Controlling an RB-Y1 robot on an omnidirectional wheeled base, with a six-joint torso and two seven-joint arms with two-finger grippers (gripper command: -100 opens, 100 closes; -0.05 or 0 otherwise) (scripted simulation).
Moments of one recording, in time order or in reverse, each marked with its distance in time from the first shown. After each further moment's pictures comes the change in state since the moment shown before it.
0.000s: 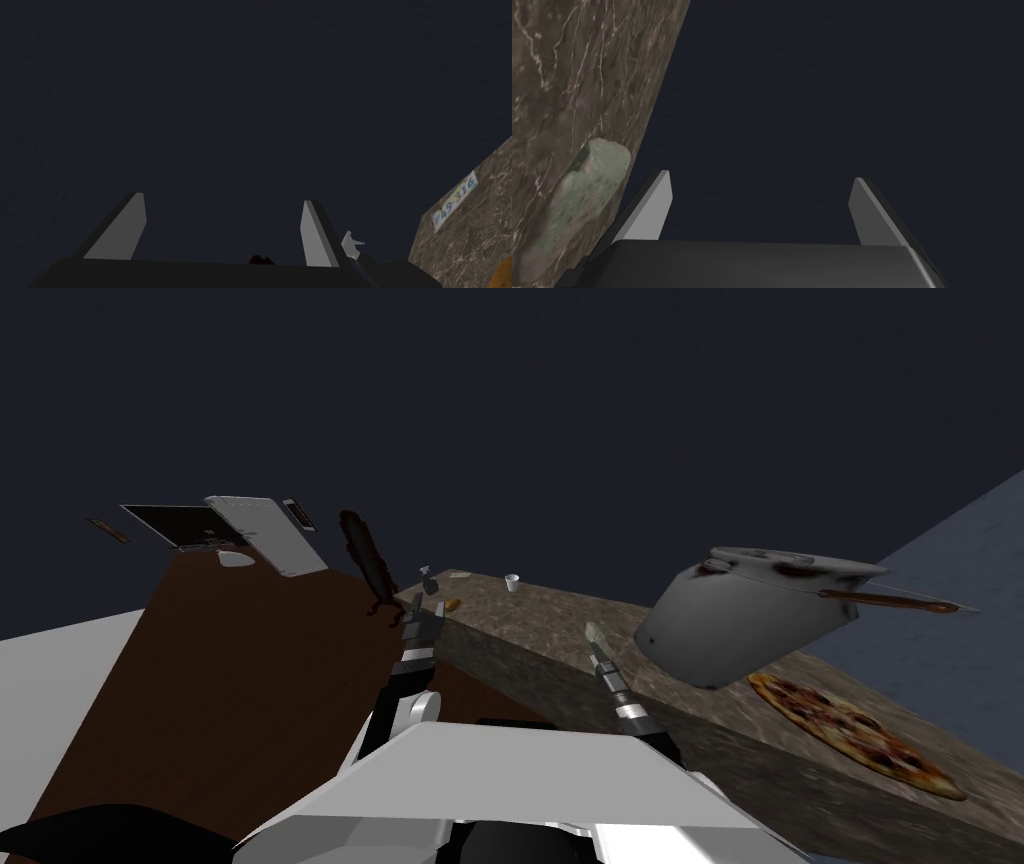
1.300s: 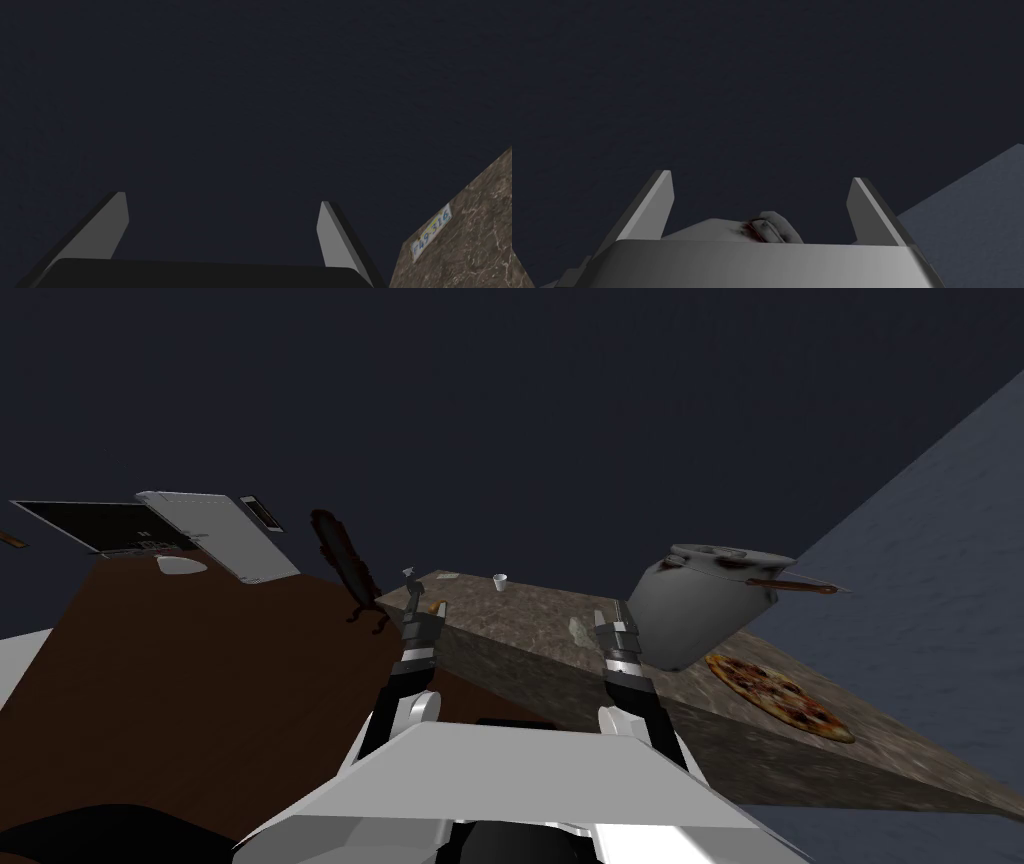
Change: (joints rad) left arm 0.000 0.000 0.000 0.000 0.000 0.000 0.000; right arm -0.136 0.361 -0.048 -0.261 -0.105 0.011 -0.056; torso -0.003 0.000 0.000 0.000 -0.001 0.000
